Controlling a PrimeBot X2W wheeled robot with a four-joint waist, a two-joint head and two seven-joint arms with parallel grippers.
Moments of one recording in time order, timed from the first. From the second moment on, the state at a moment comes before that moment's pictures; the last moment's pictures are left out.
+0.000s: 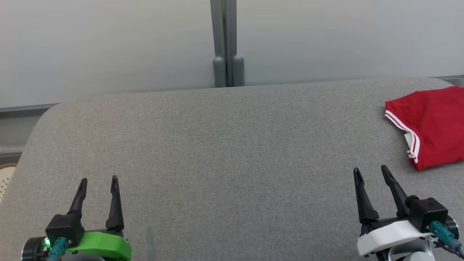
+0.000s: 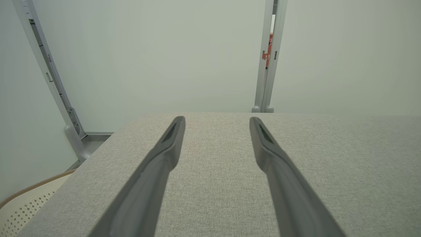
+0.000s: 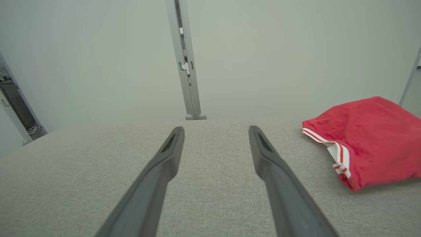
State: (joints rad) left arm -0.03 0.12 0.00 0.24 -0.19 -0.06 -0.26; right arm 0.04 -0.08 0.00 0.13 0.17 0.13 -0.26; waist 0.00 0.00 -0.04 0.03
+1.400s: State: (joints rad) left arm -0.02 0.09 0.03 0.27 -0.69 -0.08 -0.12; right arm 0.01 -0.07 -0.03 0.20 0.67 0.13 -0.13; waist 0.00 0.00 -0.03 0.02
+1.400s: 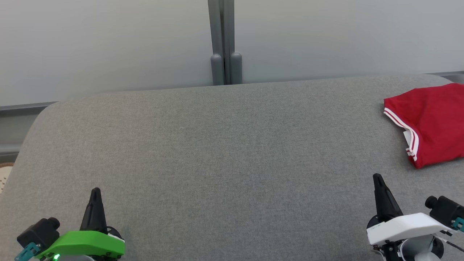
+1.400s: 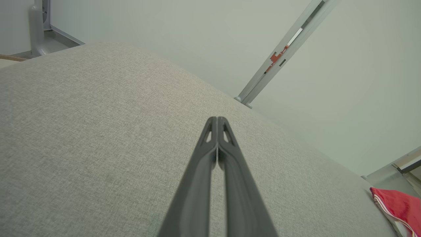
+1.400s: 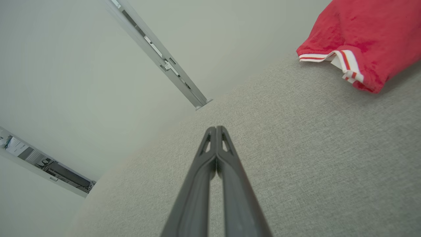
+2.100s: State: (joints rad) left arm -0.05 0.08 0.06 0.26 -0.96 -0.10 -0.05; right arm -0.02 -0.06 -0.06 0.21 0.95 0.13 -0.06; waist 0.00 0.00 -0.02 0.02
